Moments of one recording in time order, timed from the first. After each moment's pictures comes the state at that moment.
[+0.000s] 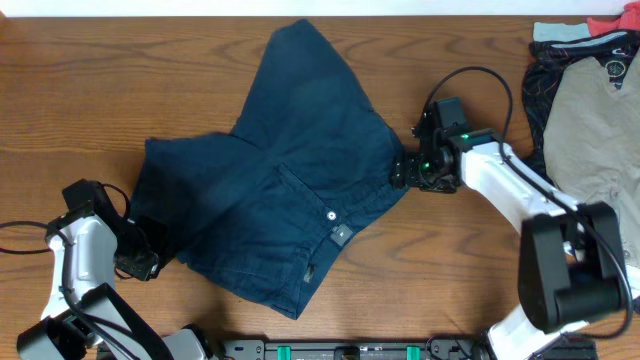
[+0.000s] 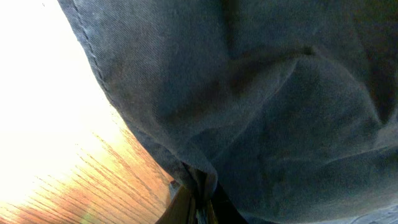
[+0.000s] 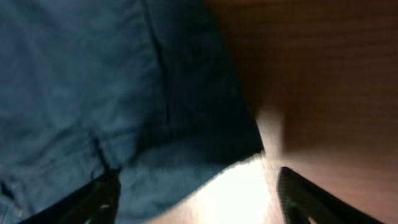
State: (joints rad) left arm 0.57 1.45 0.77 -0.92 0.27 -0.56; right arm 0.25 1.81 1.09 -0.61 -0.22 0.33
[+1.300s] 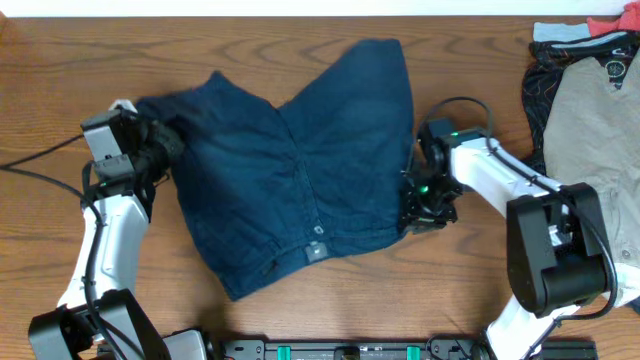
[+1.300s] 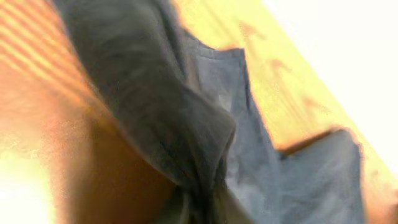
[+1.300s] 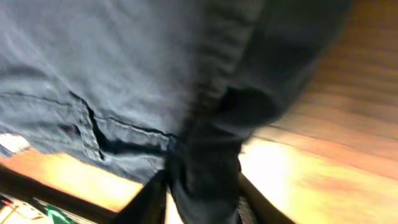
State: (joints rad) left arm 0.29 1.45 0.86 -0.14 0.31 -0.58; right arm 0.27 1.88 1.11 -1.01 -0.37 0.20
